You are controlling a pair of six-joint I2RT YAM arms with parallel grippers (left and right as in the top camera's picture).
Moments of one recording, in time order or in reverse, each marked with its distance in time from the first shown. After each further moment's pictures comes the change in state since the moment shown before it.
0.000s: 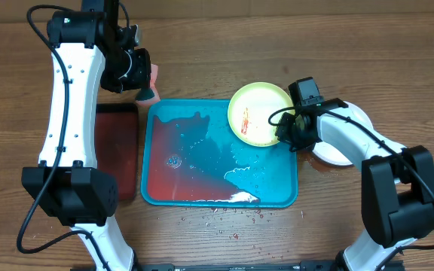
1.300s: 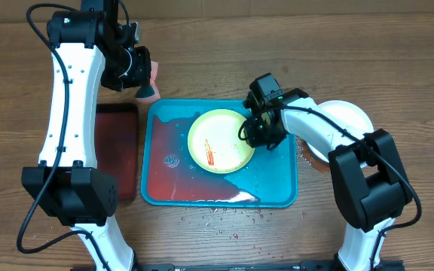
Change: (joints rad) left arm 0.000 0.000 0.000 0.027 0.000 0.000; right arm 0.176 0.155 0.205 -0.099 -0.130 -0.480
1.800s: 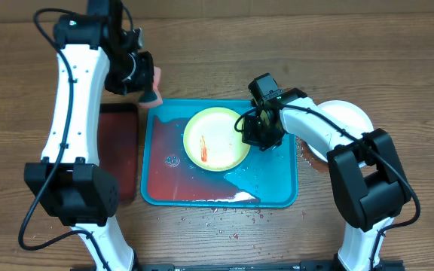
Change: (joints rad) left arm -0.020 0.000 -0.079 0.027 0.000 0.000; right arm 0.012 0.005 0.007 -0.002 -0.040 0.421
